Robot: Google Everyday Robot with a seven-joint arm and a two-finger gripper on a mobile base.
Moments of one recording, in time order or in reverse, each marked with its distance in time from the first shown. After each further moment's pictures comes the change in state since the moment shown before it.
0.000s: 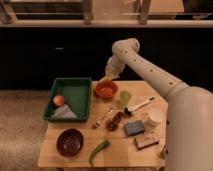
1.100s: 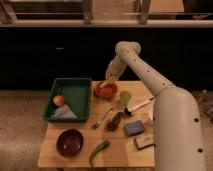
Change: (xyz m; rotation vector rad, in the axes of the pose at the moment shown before) arm 0.003 0.012 0.039 -0.082 -0.141 -0.165
